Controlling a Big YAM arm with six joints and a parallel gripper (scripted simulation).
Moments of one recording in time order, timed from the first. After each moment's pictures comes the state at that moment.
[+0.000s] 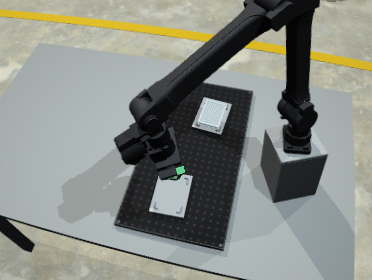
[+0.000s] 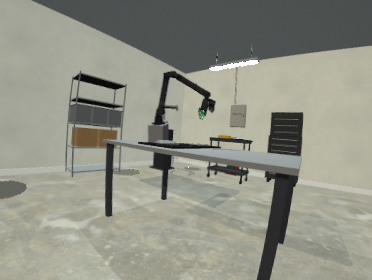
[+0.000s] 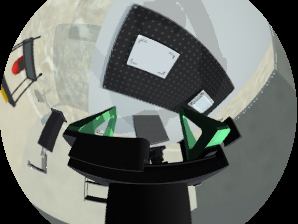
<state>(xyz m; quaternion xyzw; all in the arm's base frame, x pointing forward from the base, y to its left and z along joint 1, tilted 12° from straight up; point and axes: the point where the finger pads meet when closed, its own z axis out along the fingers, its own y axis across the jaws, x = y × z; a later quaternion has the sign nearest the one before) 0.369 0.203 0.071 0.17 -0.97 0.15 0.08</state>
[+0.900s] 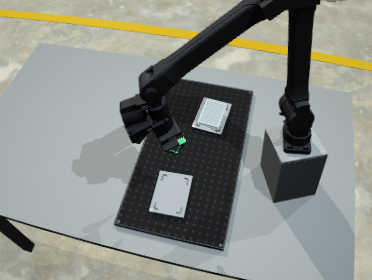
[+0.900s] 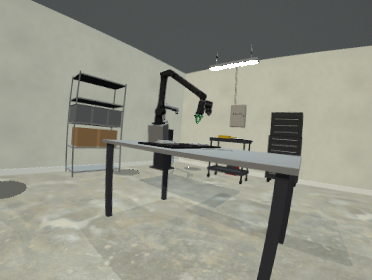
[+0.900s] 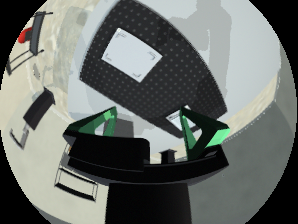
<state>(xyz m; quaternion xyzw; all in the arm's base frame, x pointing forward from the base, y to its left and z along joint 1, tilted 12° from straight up) 0.398 0.090 0.044 0.29 -0.95 0.10 0.08</state>
